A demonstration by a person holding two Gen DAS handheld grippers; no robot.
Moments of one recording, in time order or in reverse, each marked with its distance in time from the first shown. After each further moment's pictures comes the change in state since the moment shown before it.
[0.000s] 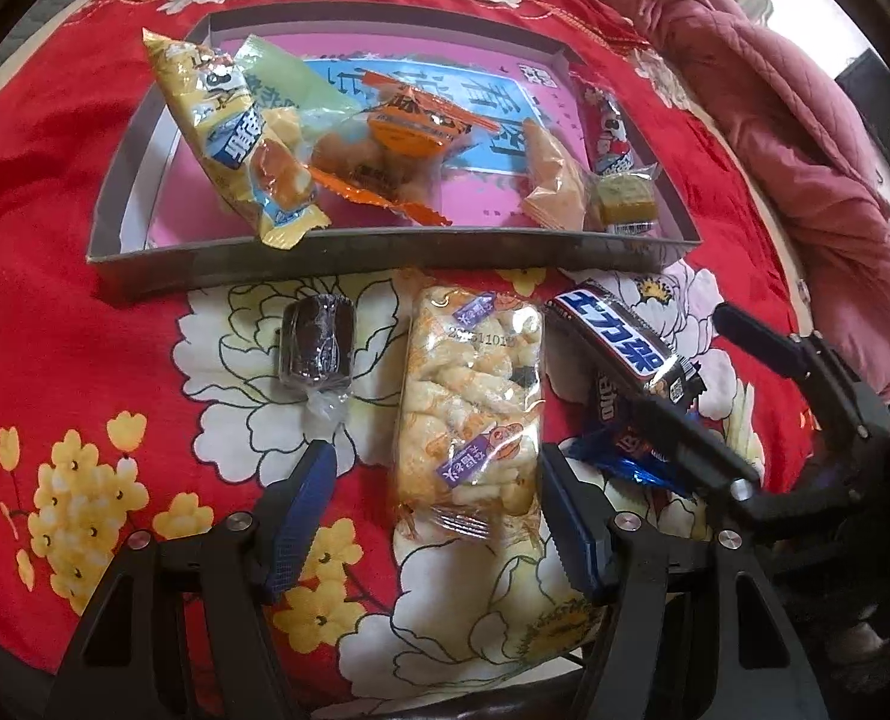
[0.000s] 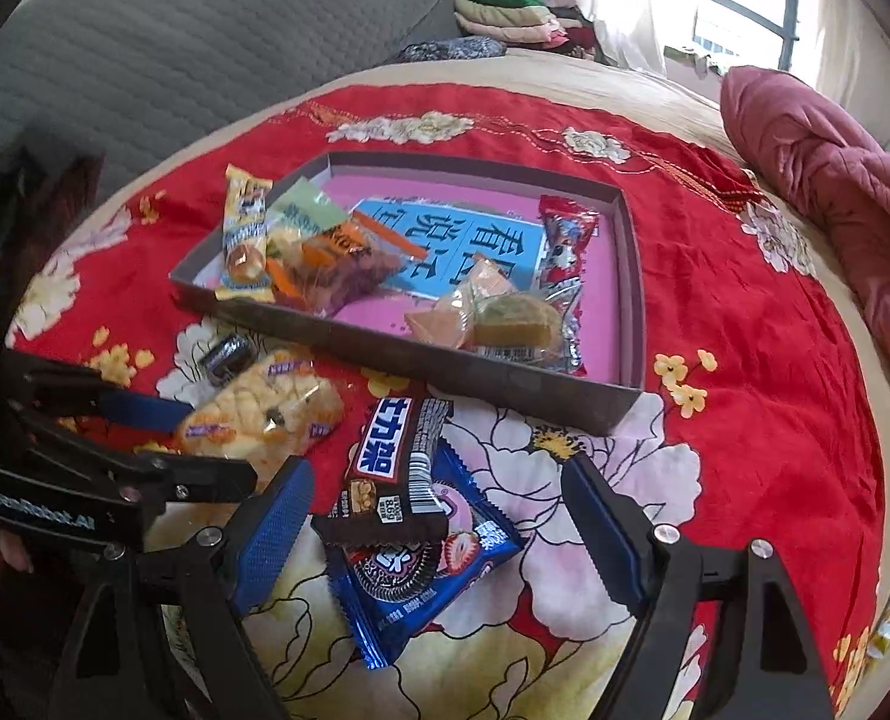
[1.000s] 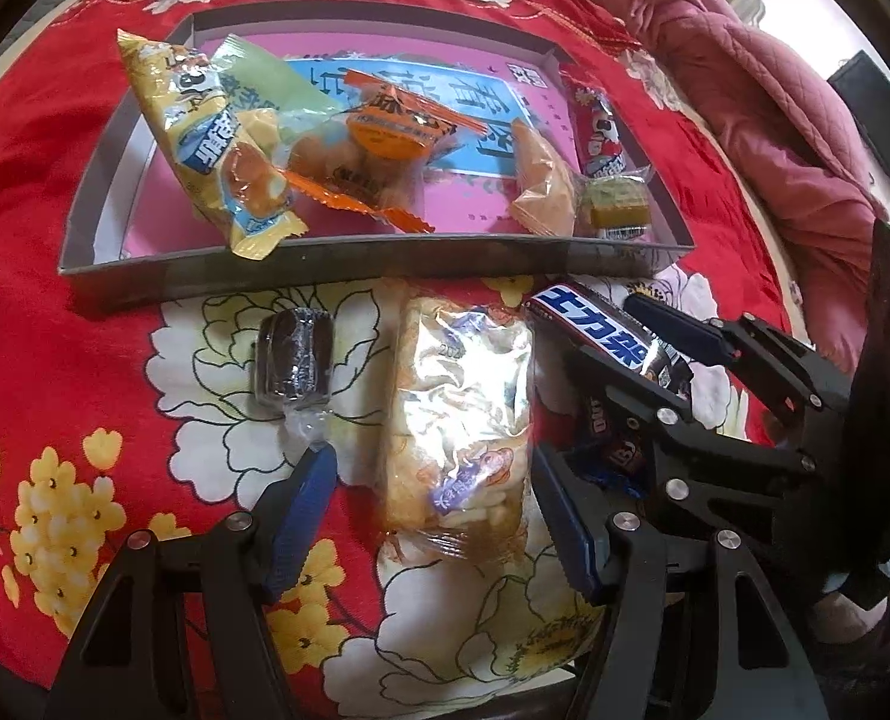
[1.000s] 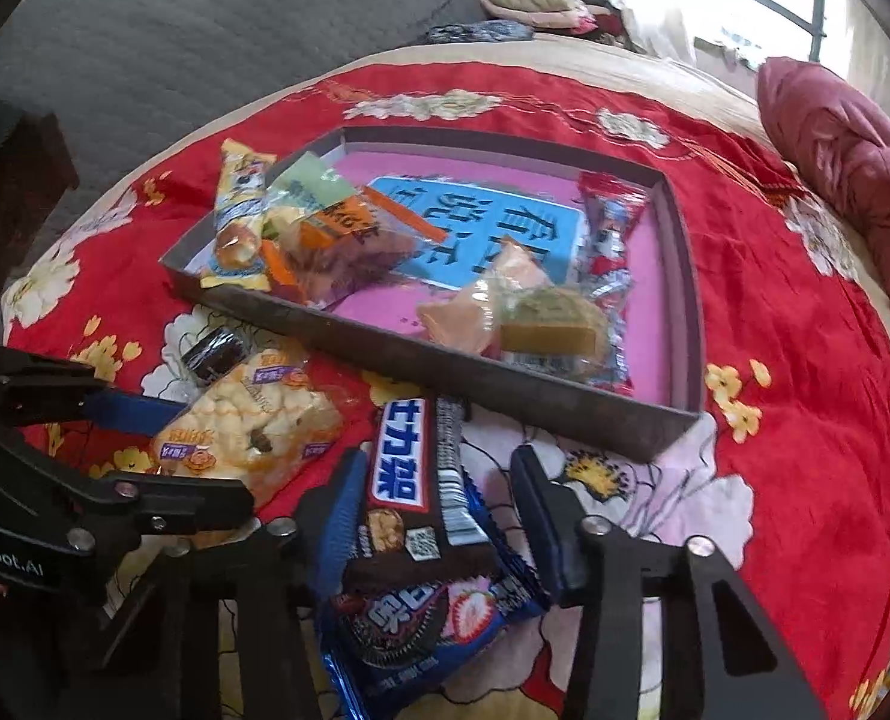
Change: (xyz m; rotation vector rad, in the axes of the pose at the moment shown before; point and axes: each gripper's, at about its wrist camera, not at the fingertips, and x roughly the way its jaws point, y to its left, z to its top) left arm 0.007 -0.005 0.005 0.003 0.000 -0.037; right arm 0.032 -0.001 0.008 -0.034 0.034 0.066
